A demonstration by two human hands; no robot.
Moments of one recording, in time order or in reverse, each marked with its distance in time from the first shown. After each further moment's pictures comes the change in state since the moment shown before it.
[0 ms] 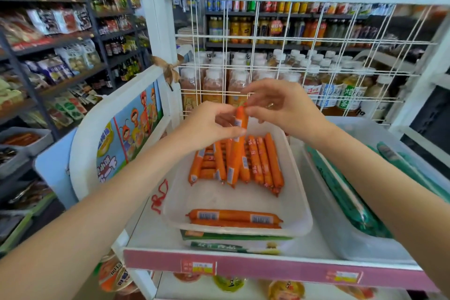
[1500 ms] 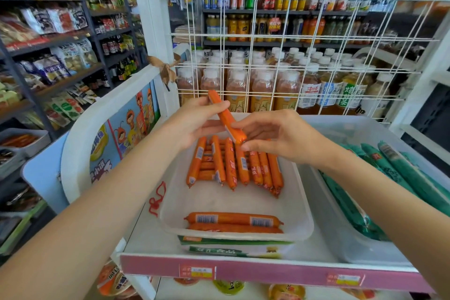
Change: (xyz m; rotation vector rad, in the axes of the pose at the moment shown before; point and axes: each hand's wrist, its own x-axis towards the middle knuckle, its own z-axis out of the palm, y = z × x) left_hand 0.023 -0.011 -0.004 -0.686 0.193 -0.472; right_hand -0.020 0.010 0.009 0.018 -0.248 -0.045
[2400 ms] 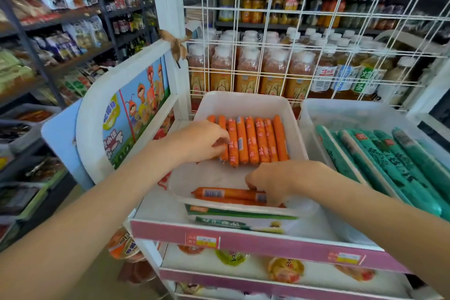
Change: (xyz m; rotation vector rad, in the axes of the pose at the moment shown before) left_hand -0.031 -0.049 -0.020 1.454 -0.303 0.290; right_hand -0.020 0.012 0.065 -0.779 -1.008 0.414
